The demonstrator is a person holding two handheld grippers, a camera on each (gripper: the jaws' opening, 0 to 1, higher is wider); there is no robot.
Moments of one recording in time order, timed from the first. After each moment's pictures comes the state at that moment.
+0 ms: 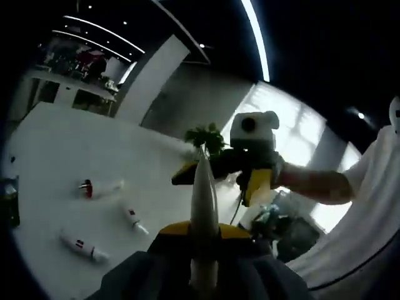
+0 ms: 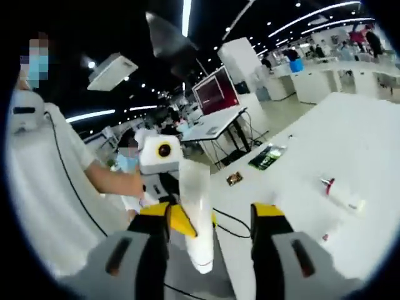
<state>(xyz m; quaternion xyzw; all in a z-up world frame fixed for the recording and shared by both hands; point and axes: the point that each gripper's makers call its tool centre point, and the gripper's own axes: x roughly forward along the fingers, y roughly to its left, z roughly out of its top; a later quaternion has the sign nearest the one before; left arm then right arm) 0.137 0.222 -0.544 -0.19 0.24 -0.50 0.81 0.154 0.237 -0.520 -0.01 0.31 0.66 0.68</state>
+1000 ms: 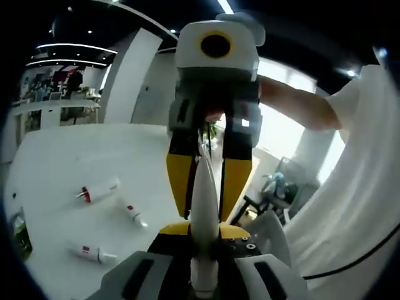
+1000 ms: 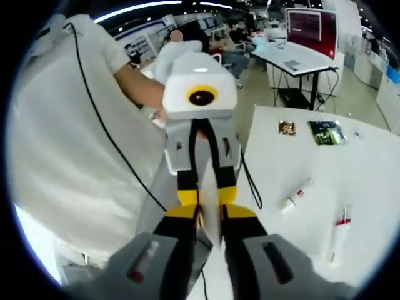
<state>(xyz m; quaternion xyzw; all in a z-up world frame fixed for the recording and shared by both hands) 0.113 0.211 -0.559 -0.07 0.24 -0.52 0.82 0.103 0.243 -0.543 -0.29 0.37 0.77 0.43</state>
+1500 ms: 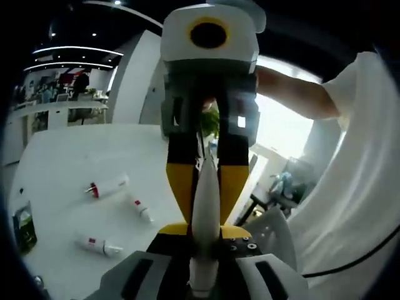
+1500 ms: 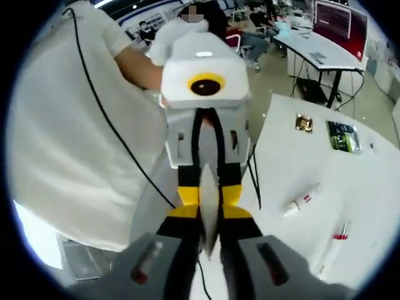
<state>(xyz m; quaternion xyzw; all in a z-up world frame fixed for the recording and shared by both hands) 0.109 0.222 -0.567 -0.06 0.23 -0.49 0.84 0.093 0.251 -0.554 -0.36 0.37 0.78 0.36</state>
